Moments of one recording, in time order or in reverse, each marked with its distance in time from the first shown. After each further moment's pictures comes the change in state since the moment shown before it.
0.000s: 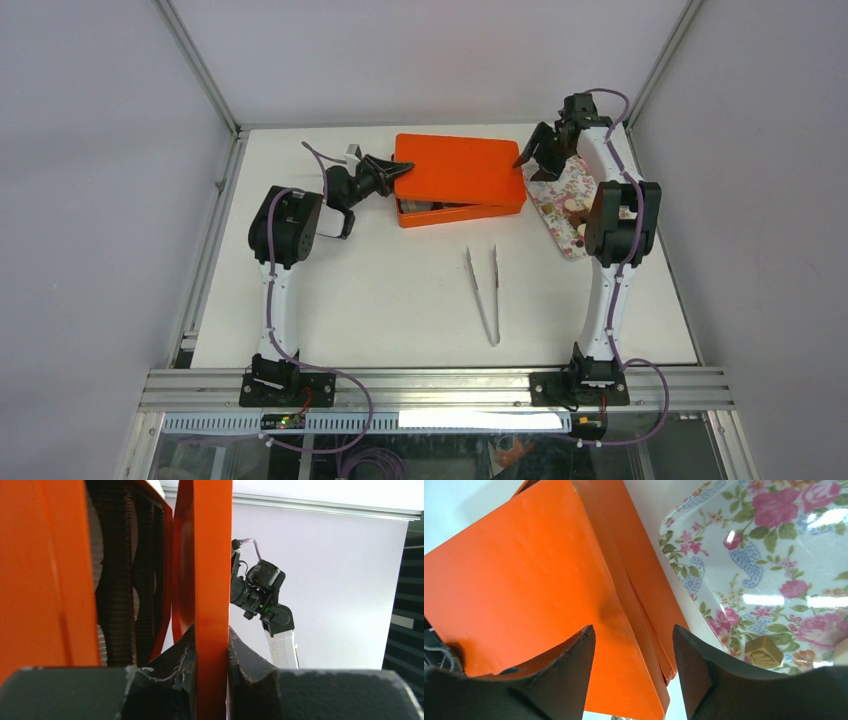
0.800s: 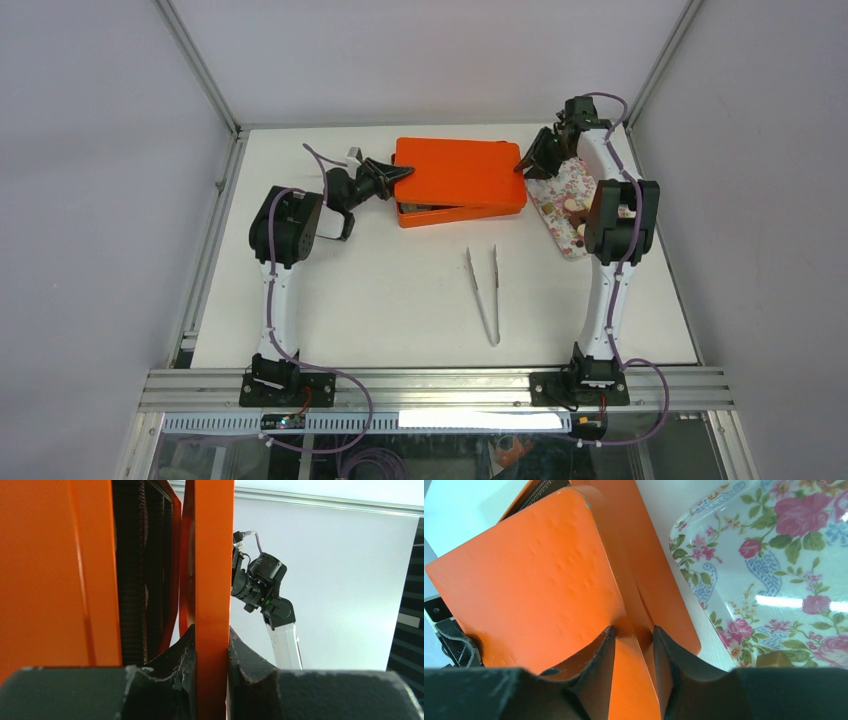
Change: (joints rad) left arm 0.000 0.010 -0.027 0.000 0.020 0.013; right arm -0.001 0.027 -0.009 0.034 -0.087 0.002
